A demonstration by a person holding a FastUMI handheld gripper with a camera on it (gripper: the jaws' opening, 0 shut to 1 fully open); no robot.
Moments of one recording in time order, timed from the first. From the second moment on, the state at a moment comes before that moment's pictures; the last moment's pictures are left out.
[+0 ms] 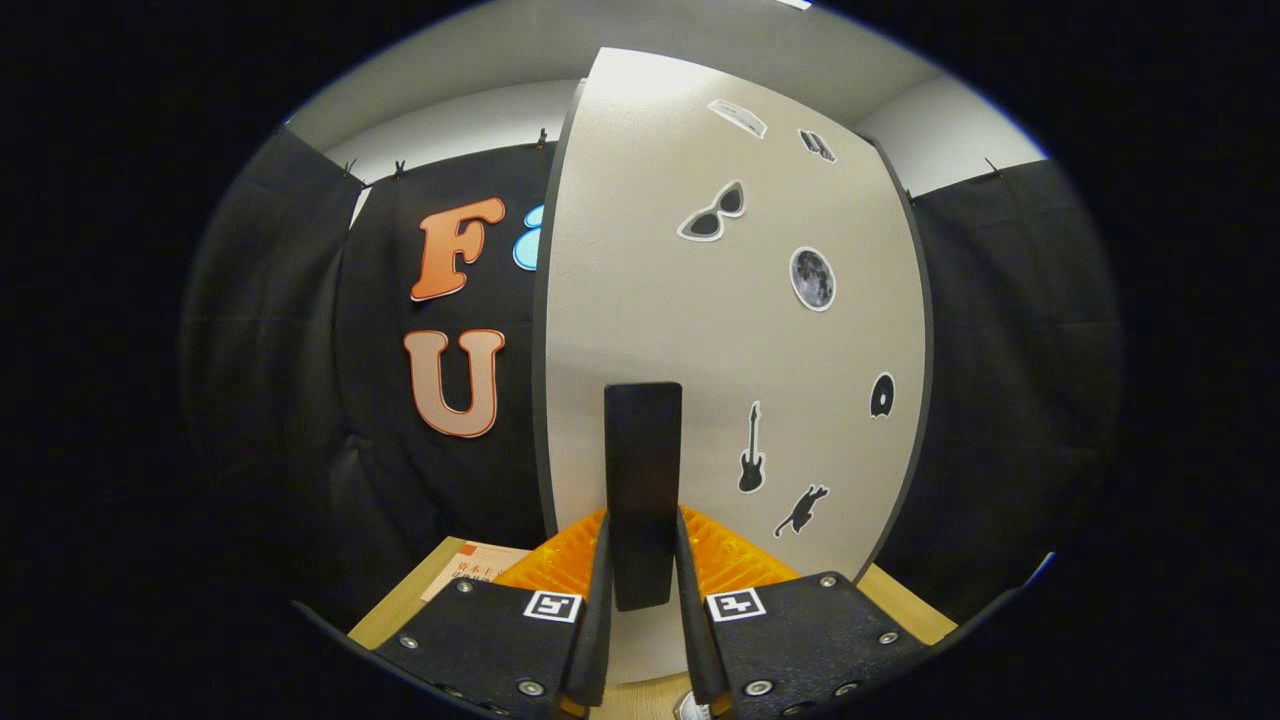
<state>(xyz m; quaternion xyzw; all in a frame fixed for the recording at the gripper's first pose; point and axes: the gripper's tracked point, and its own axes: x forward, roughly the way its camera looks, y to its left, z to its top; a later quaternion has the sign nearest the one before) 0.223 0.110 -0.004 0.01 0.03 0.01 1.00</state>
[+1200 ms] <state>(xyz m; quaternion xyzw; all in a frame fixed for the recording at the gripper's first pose) 0.131 -0.005 -0.008 -0.01 0.03 -0.03 1.00</state>
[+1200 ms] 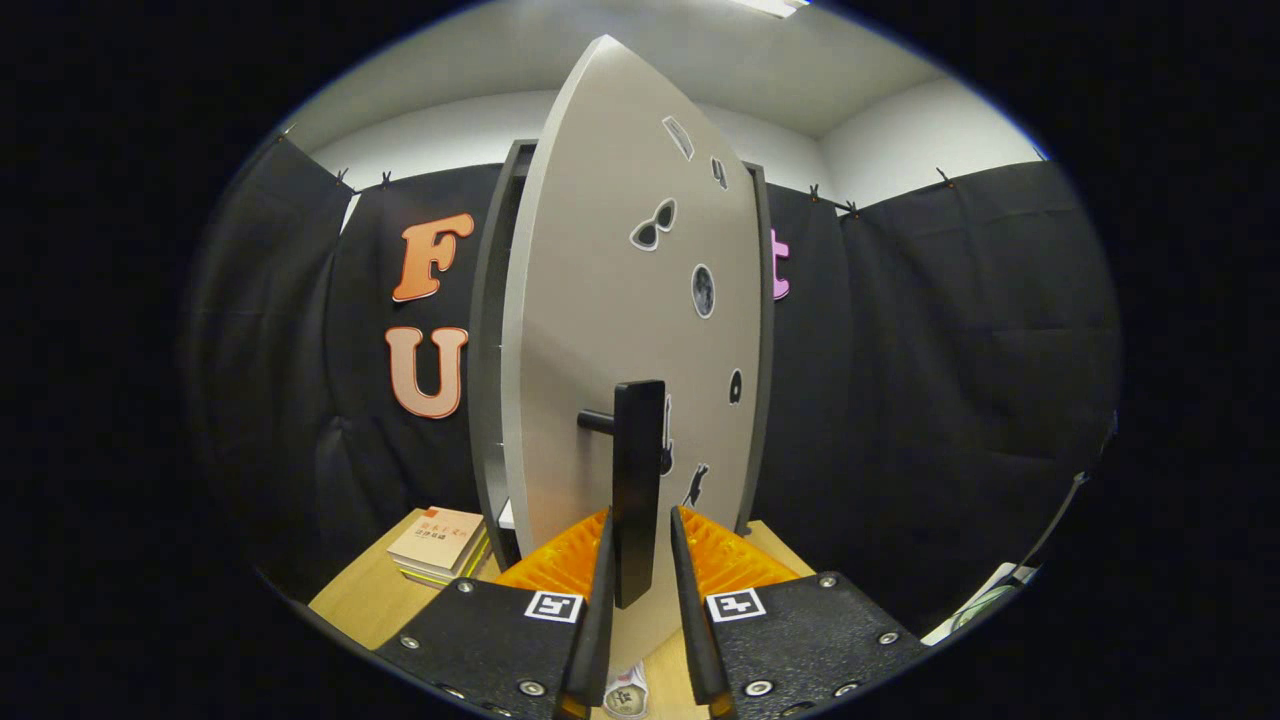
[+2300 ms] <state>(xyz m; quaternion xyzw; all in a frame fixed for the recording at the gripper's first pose) 0.099 -0.161 -0.014 -0.03 0.02 -0.08 1.00</state>
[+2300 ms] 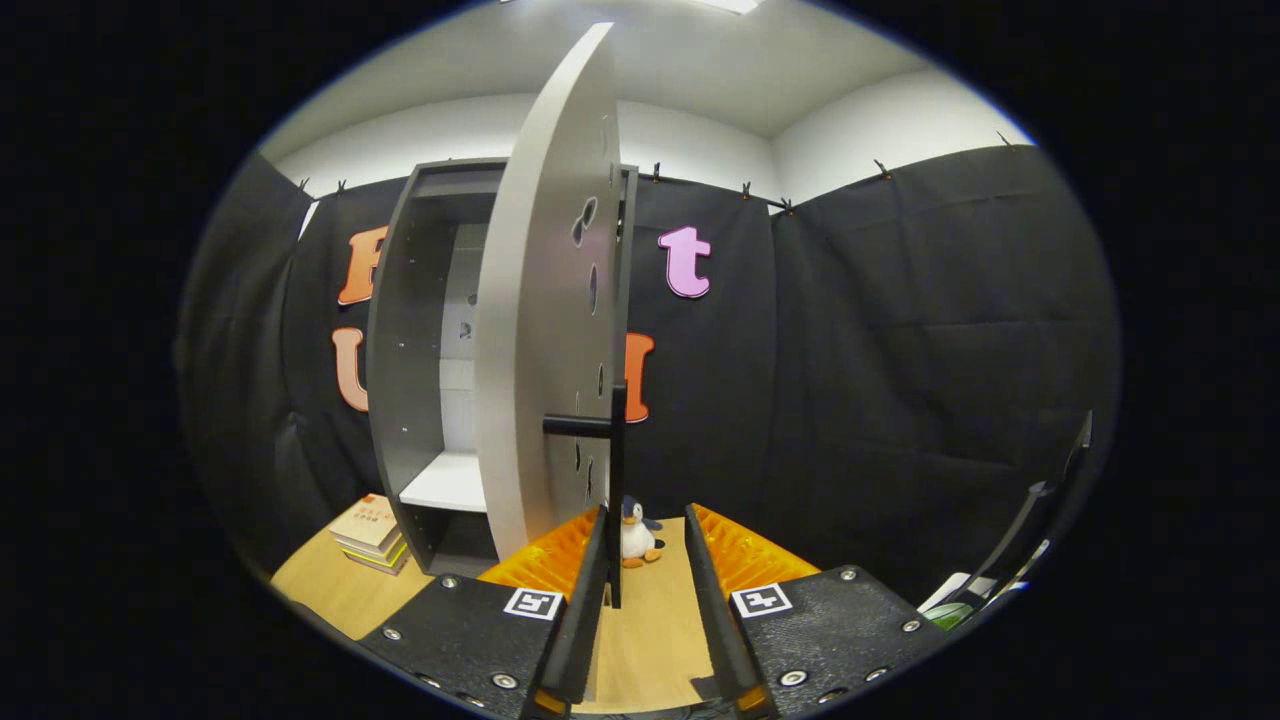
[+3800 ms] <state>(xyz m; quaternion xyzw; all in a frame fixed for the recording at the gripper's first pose) 0.054 -0.115 -0.001 -0.03 0.01 -0.03 1.00</state>
